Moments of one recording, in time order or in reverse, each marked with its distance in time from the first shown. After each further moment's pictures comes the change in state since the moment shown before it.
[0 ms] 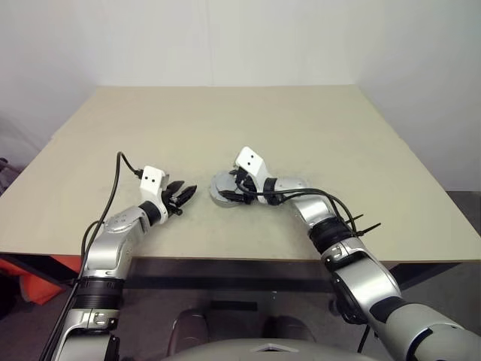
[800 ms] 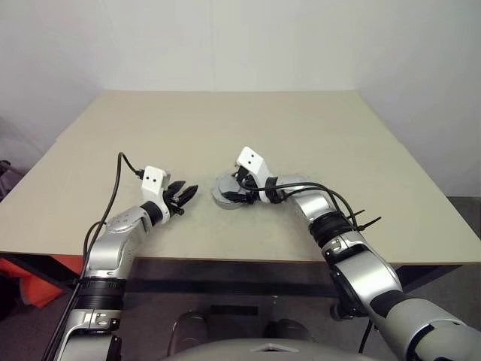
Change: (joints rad) left arm 0.000 -0.012 -0.001 -0.010 -0.003 0.014 0.016; right arm -0.045 -0.004 0.004 0.082 0.001 0.026 0.034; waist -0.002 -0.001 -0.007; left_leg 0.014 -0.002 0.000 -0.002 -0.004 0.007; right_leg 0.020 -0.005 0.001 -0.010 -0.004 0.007
